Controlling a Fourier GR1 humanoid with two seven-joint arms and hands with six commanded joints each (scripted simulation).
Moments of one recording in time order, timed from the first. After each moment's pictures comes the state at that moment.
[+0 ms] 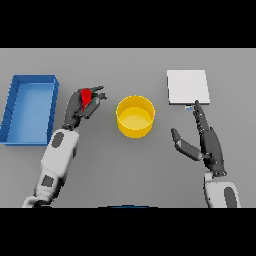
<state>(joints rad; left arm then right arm) -0.56 -0.02 0.09 -0.82 -0.15 0.11 -0.26 0.09 -0.06 0.11 -1.71 0.18 -0.01 -0.09</state>
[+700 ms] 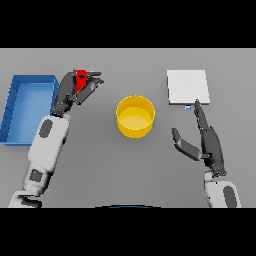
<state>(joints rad) -0.60 0.09 0.01 -0.99 -0.12 0.02 -0.14 0.08 -0.07 0.11 -1.69 0.22 -0.03 -0.13</state>
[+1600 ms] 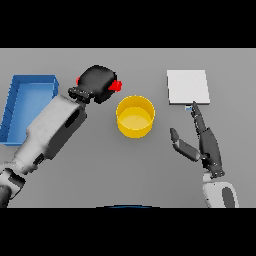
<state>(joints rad) -0.86 0.27 -0.52 -0.98 -0.75 -0.18 0.11 0.09 -0.06 0.13 -1.71 0.23 -0.02 -0.07</state>
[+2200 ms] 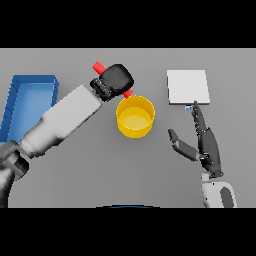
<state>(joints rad) -1.08 0.27 -0.80 -0.85 -1.02 -0.33 -0.06 0.09 -0.03 0.12 -1.70 0.21 -0.04 -0.09</state>
